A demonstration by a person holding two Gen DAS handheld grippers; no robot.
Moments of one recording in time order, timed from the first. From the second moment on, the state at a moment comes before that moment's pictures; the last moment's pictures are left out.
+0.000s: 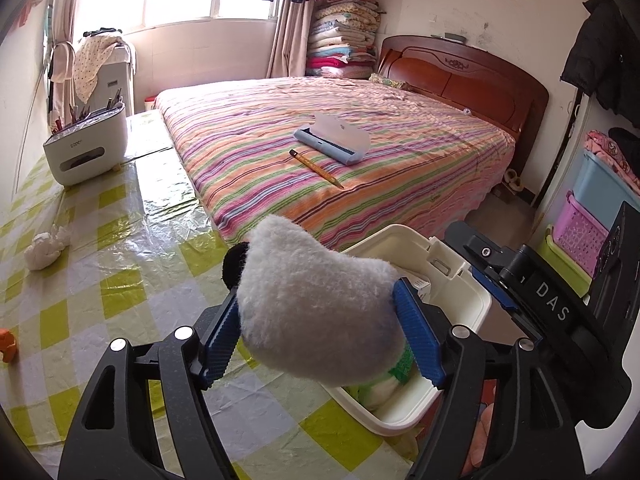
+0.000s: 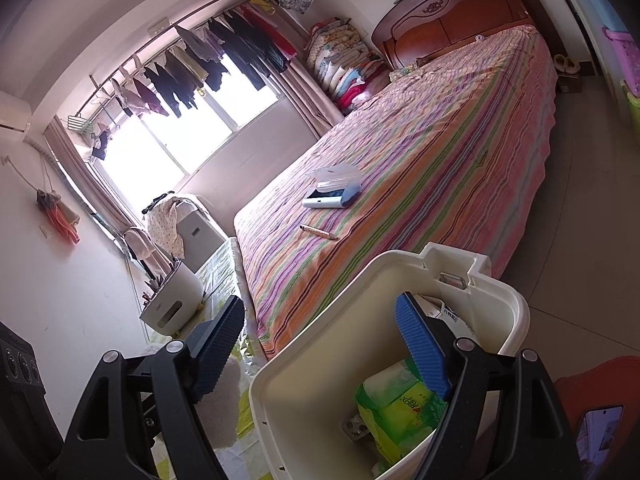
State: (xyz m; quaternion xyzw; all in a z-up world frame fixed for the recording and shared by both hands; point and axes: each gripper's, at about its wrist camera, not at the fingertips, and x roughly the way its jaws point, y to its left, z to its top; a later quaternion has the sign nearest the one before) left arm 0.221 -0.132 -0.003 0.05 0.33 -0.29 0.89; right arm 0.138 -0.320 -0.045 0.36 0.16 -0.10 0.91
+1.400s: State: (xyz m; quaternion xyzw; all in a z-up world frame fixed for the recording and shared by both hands) left arm 0.276 0.110 0.018 -0.03 0.35 -0.12 0.93; right arm 0.170 -0.282 -0.050 0.32 0.20 -0.08 0.92
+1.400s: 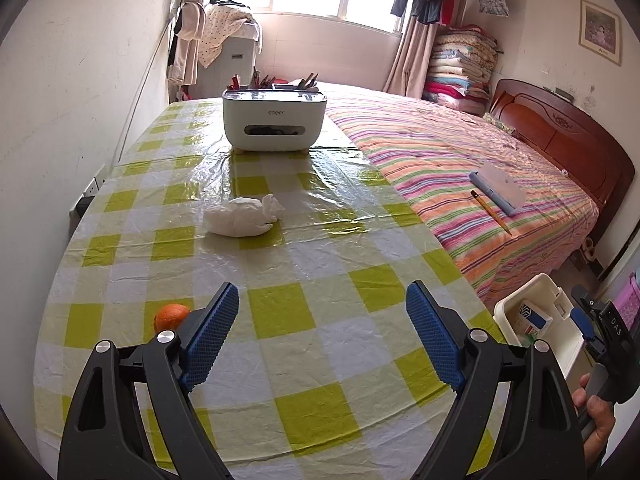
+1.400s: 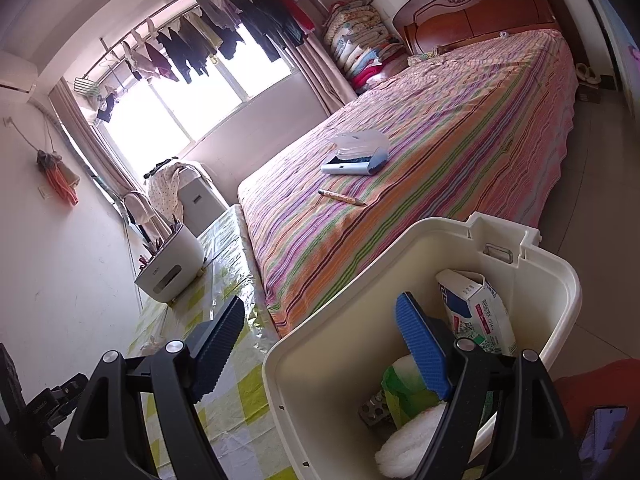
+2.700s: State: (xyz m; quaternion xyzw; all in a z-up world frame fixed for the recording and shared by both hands) left arm 0.339 0.210 -0.066 -0.12 0.50 -0.05 0.86; right arm 0.230 -0.158 -0.008 0.18 0.25 0.09 0.95
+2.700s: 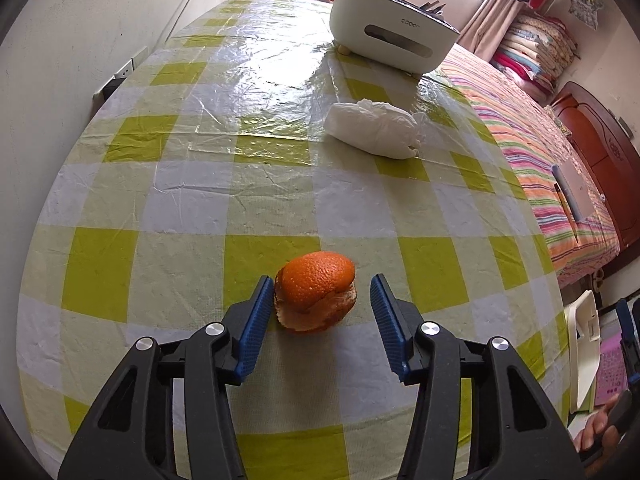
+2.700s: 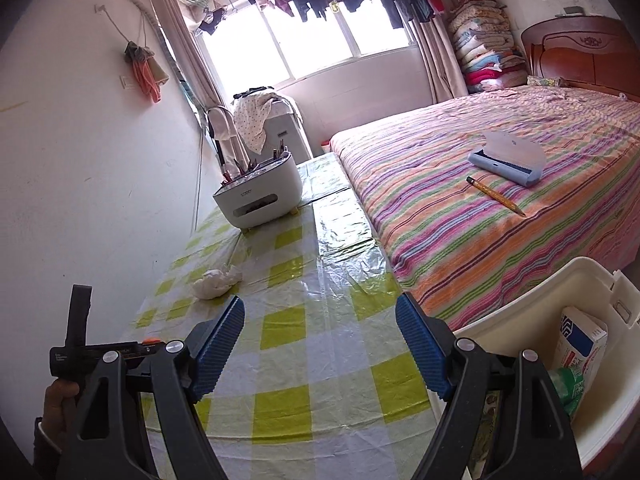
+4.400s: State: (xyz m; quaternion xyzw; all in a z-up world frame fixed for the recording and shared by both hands) left arm 0.319 0.249 -0.016 -0.24 0.41 -0.10 0.87; right arm 0.472 0.090 -0.053 -0.10 0.43 0.30 0.85
